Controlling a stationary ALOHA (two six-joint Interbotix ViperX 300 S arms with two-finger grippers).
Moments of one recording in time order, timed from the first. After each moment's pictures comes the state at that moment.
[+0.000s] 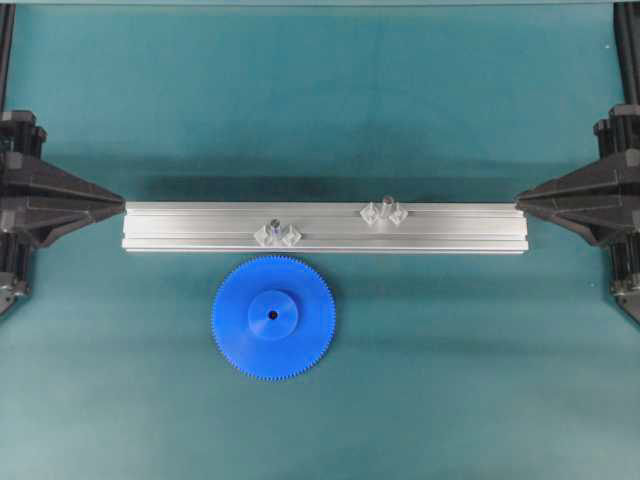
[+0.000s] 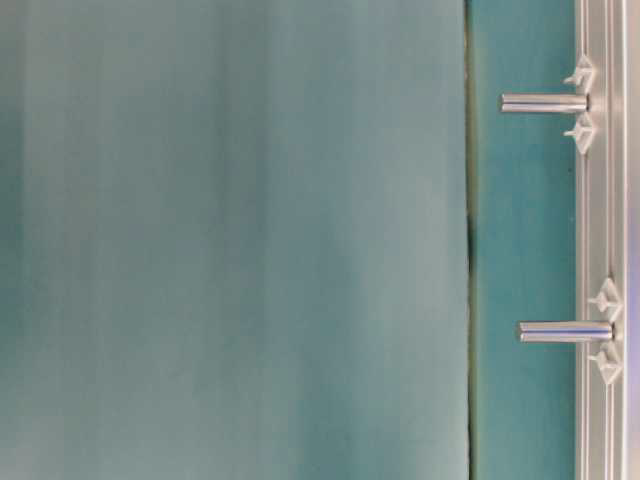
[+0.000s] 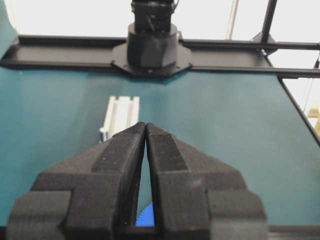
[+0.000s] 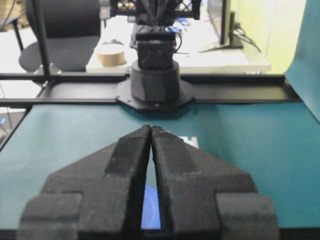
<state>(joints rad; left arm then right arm) 0.00 -0.97 1.19 0.00 -0.29 0.00 0.00 -0.97 1.19 0.00 -0.29 0.01</state>
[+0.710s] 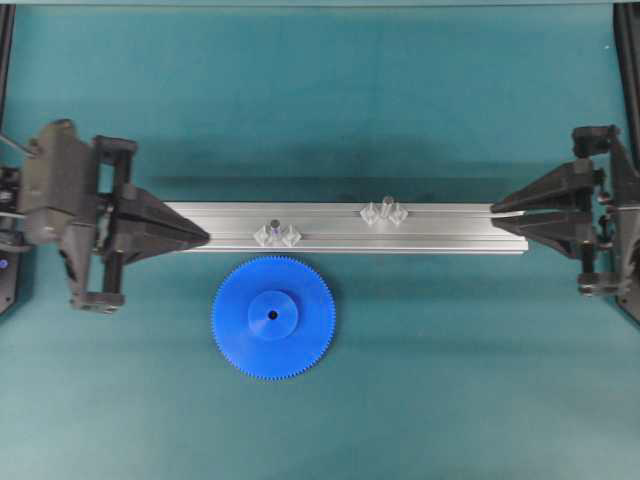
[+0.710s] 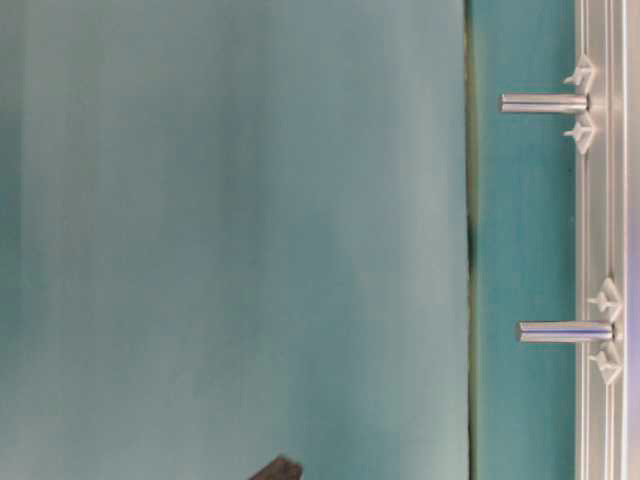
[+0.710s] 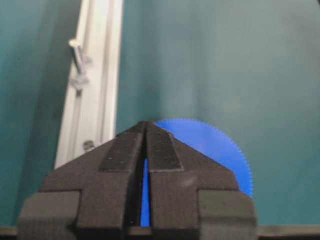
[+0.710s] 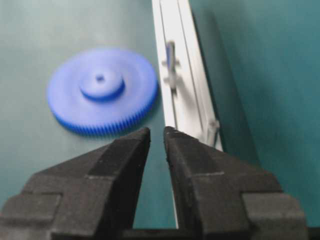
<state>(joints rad) -0.03 -0.56 0.94 0.01 -0.04 -0.03 -0.05 -0.85 1.19 0.04 0.03 0.06</state>
